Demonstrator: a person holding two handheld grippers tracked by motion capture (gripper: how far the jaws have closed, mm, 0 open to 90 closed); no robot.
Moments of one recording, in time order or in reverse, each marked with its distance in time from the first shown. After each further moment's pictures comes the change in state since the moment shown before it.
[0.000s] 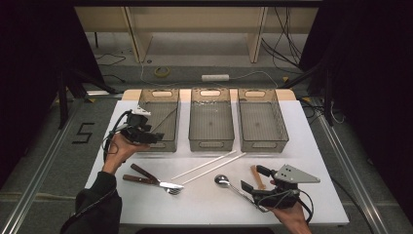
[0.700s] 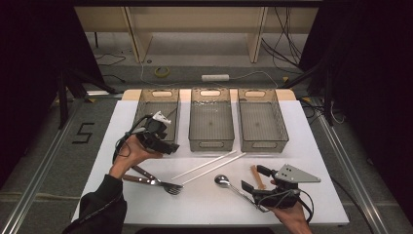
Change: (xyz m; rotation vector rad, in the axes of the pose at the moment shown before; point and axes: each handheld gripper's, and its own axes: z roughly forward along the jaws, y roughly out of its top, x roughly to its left) left arm -0.054 0.015 0.002 0.119 -0.093 0.129; right arm 0.000 0.000 -0.001 0.000 0.004 0.006
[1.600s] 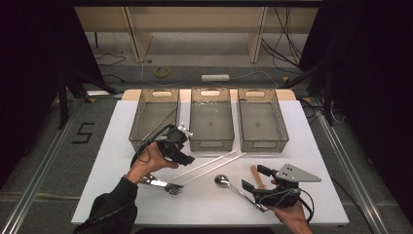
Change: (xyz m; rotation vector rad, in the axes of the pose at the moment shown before) left arm -0.044 0.012 0.034 0.112 -0.061 0.112; right arm -0.003 -0.001 0.000 -0.003 -0.001 0.015
